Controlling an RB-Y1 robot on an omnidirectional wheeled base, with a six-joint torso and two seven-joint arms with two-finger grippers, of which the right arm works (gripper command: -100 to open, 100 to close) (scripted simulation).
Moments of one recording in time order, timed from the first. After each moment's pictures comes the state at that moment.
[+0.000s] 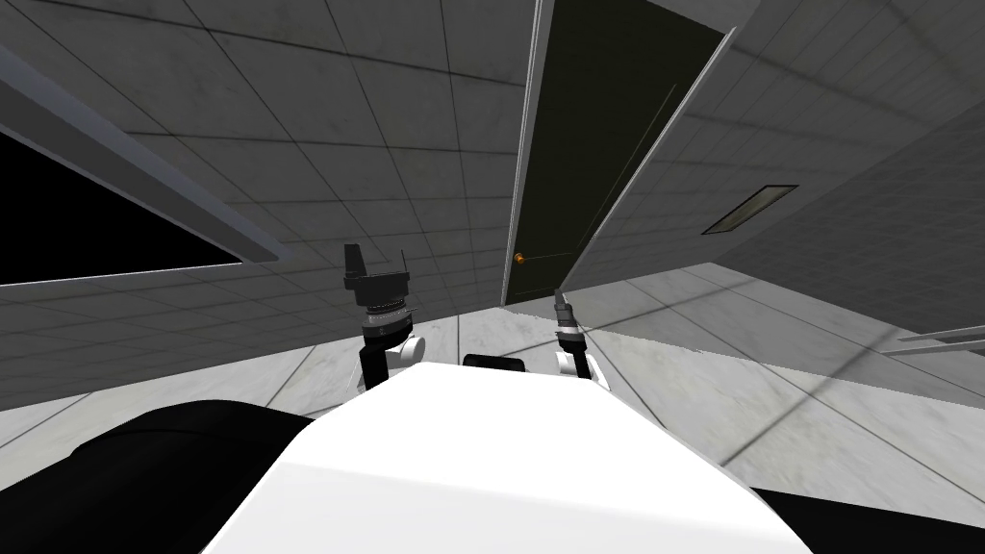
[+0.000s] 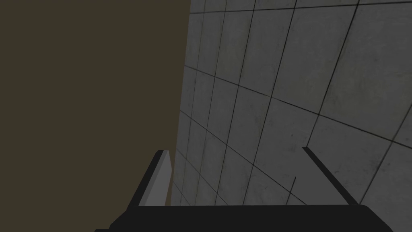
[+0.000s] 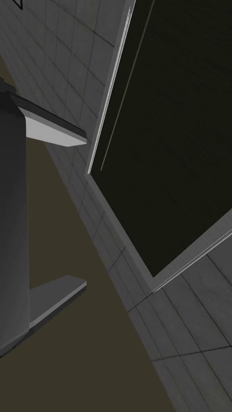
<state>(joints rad) 0.29 -0.14 -0.04 -1.60 0.14 -0.72 0.38</state>
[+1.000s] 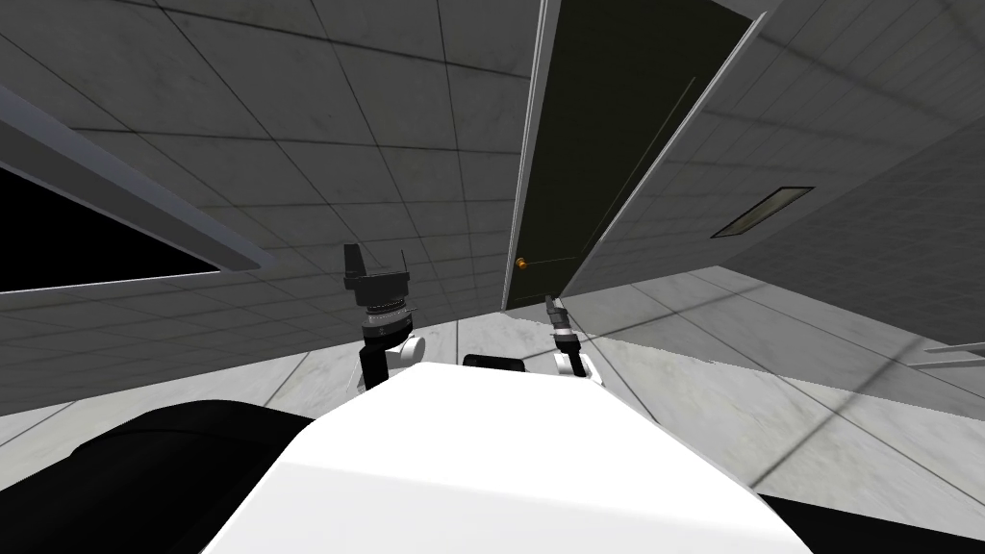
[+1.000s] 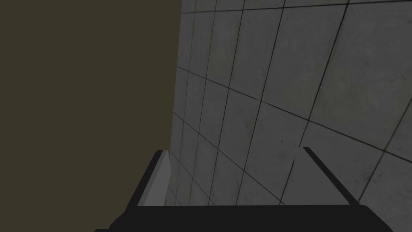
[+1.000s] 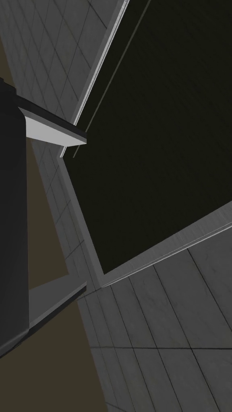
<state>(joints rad) 0.21 -0.16 -0.05 -1.36 0.21 -0.78 0.55</state>
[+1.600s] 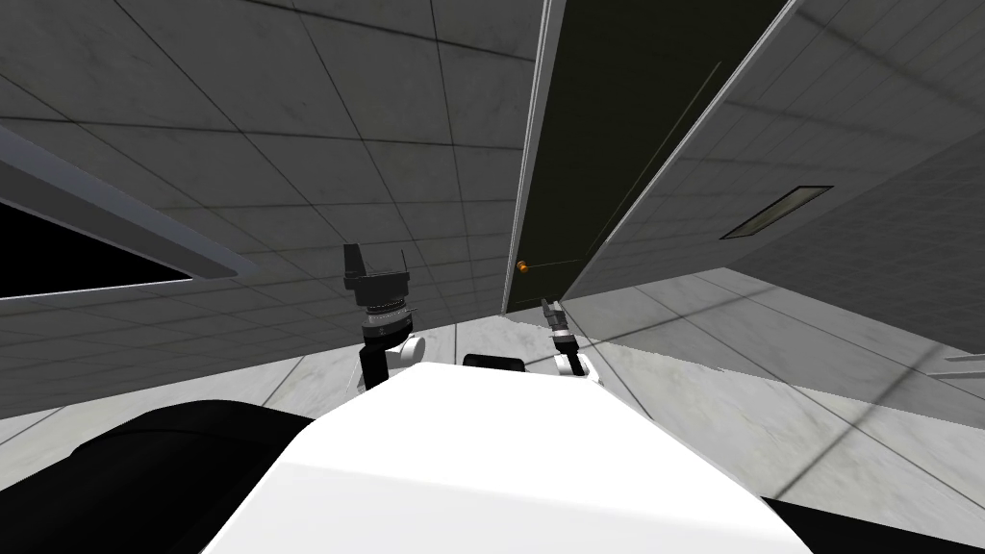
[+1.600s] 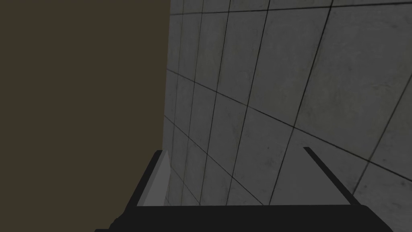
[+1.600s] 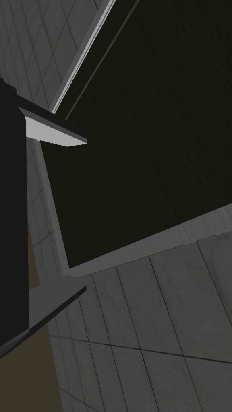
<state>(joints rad) 0.15 -0.18 -0.06 -1.21 0.26 -0.83 0.66</state>
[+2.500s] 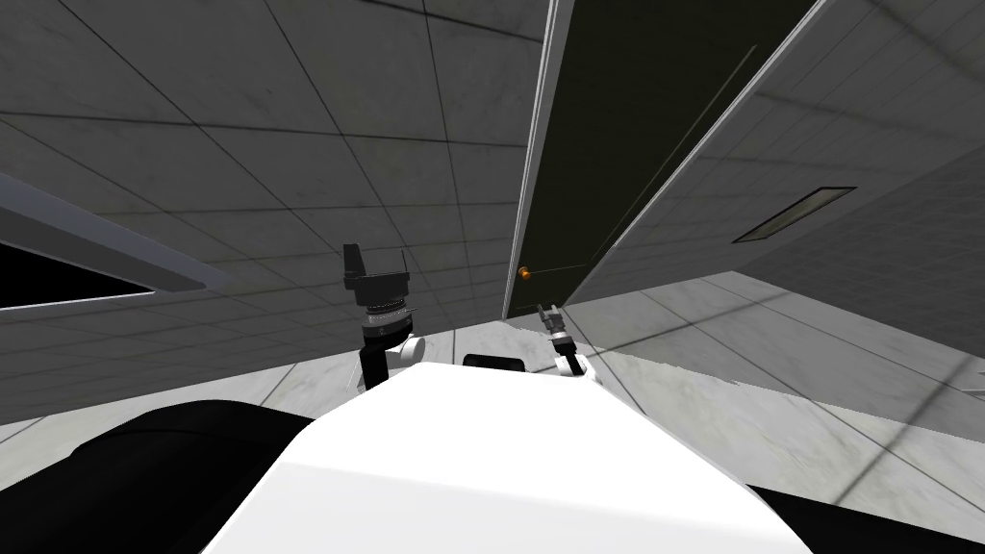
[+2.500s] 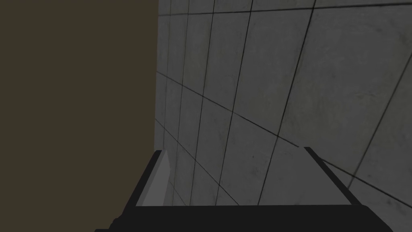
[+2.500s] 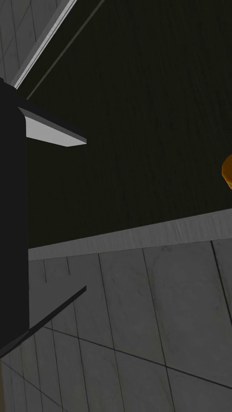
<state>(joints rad) 0.06 -0.20 -0.07 -0.98 0.32 -0.89 0.82</state>
